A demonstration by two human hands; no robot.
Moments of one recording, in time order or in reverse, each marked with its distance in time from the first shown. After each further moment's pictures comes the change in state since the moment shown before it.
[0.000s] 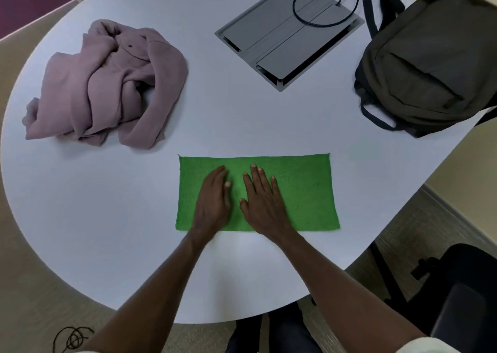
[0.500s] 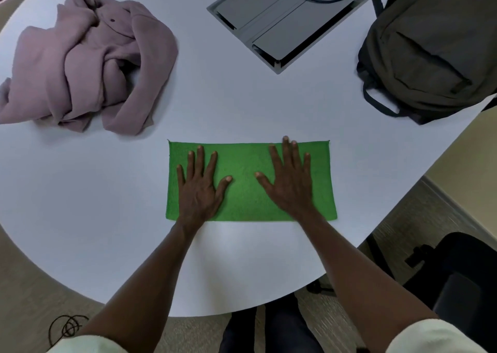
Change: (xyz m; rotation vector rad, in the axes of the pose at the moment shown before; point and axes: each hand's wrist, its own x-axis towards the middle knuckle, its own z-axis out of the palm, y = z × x) left_hand 0.005 -0.033 0.013 0.461 -0.119 -0.071; right_hand 0.009 0.071 -0.011 -0.059 0.108 0.169
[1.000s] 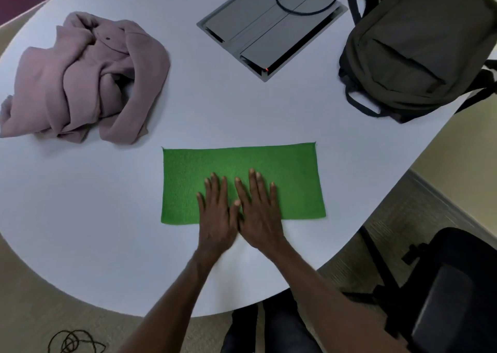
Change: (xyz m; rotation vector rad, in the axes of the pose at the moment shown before) left_hand -0.067 0.061 0.003 -0.323 -0.028 0.036; right_hand -0.076 -0.060 0.005 0.113 0.014 -0.100
